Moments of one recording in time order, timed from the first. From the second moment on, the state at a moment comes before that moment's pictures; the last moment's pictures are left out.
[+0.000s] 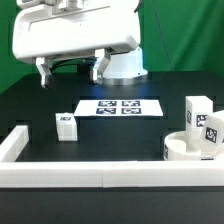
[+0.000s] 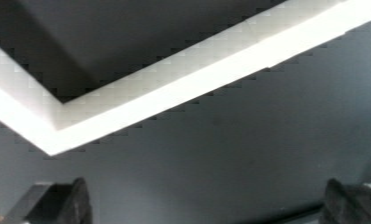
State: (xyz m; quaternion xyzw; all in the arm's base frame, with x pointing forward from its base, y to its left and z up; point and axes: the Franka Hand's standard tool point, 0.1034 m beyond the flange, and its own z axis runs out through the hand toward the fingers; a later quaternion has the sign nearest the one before) arm 0.615 -0.100 0.122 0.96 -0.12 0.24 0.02
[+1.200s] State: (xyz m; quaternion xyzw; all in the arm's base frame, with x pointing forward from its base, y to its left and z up) arm 0.585 -0.100 0.098 0.99 0.08 -0.05 -0.04
